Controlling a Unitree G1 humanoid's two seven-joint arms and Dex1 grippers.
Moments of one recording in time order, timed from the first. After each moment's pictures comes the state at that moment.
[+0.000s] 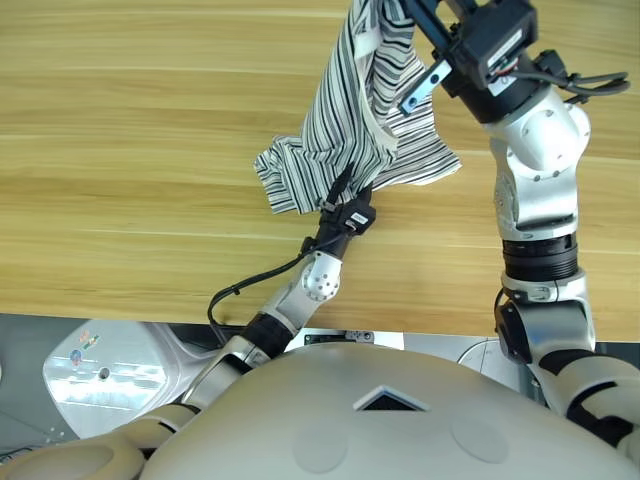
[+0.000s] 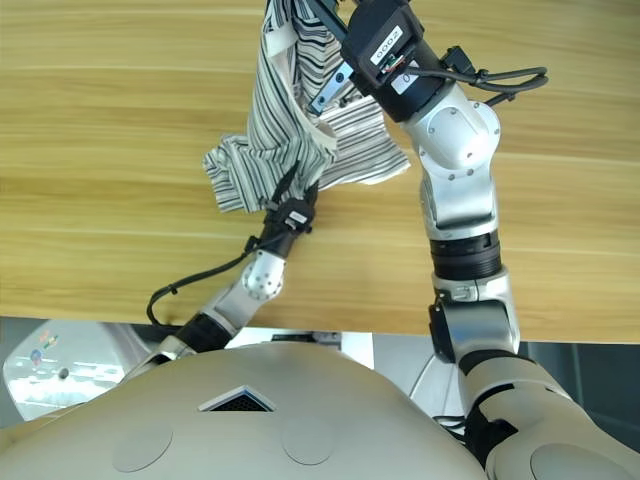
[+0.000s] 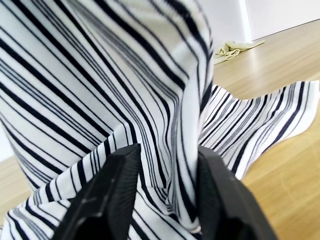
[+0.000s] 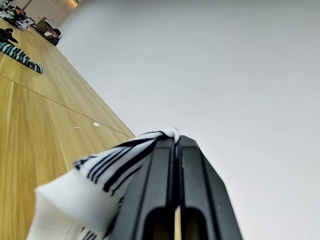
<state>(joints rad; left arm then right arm) 0.03 -0.02 -0.61 0.45 0.46 -0.36 0.41 -0.38 -0.32 0.14 -0.08 0.05 -0.33 0.50</state>
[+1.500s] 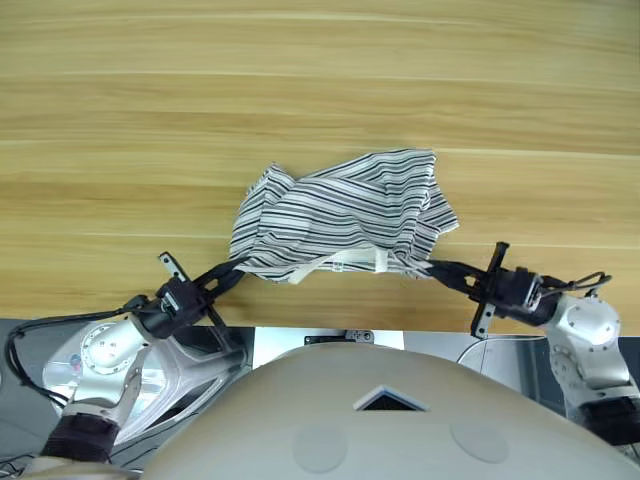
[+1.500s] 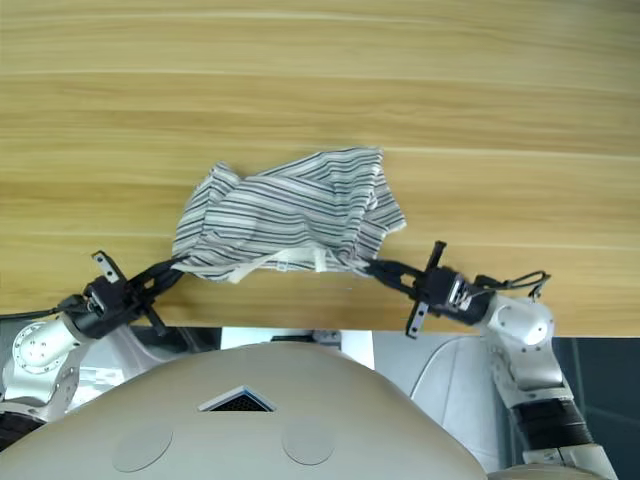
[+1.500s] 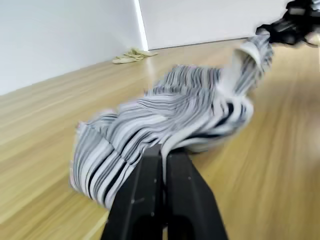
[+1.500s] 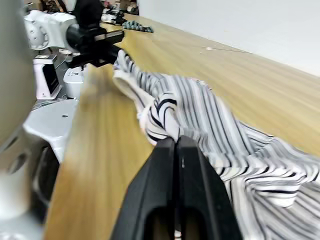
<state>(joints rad) 0.51 0.75 -0.17 0.05 -0.39 -0.70 -0.81 0.42 -0.71 0.11 -0.07 0.51 -0.50 1.03</state>
